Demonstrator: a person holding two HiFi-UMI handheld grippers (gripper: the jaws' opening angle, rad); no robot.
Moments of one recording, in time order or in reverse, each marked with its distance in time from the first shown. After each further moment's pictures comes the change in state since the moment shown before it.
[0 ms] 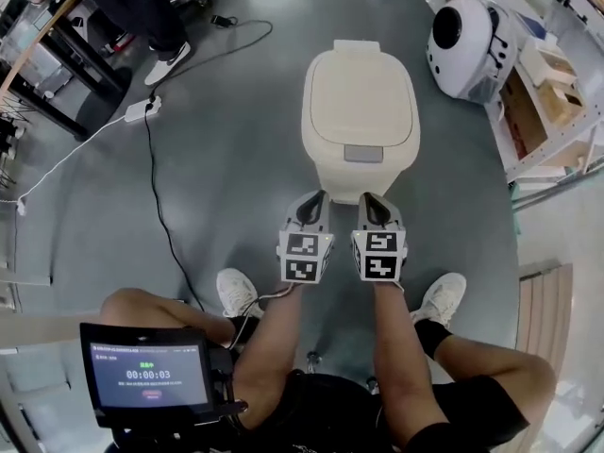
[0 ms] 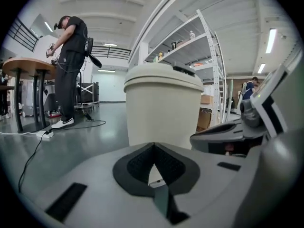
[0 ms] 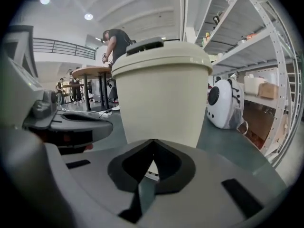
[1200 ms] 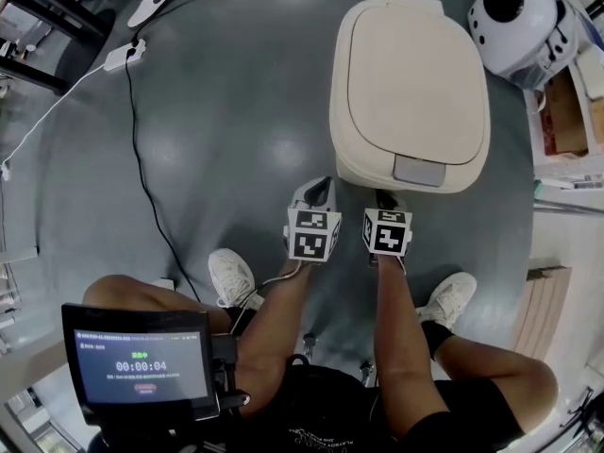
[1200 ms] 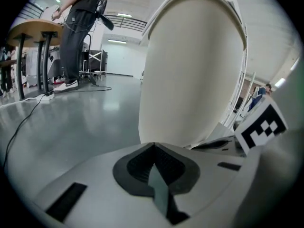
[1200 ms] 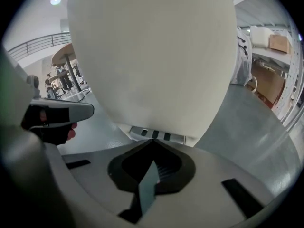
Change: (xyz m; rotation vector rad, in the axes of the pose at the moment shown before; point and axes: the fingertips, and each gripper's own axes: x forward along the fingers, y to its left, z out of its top) left arm 0.078 0.049 -0.126 -0.182 0.289 -0.001; right arm 0.117 -0.006 -0.154 0.124 0.406 -0.003
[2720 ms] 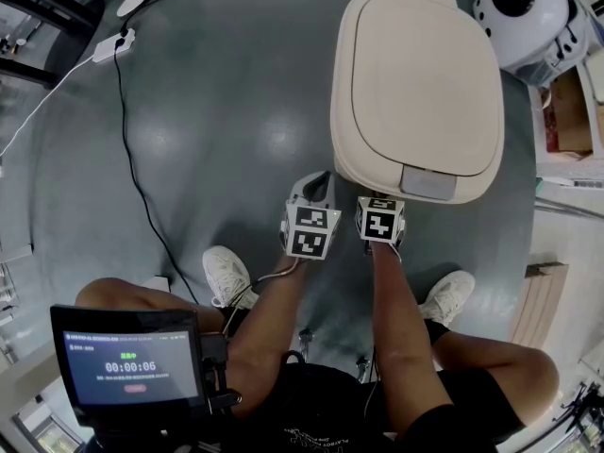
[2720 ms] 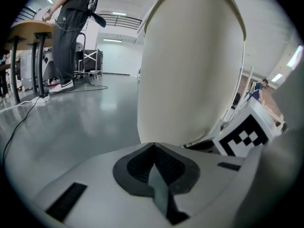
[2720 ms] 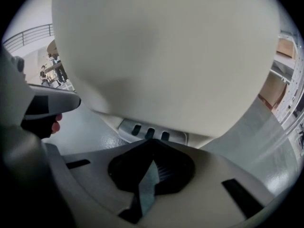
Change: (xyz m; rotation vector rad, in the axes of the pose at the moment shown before) left arm 0.009 0.000 -0.006 0.060 0.006 0.000; right arm 0.030 -0.007 -0.012 -0.034 0.050 -0.052
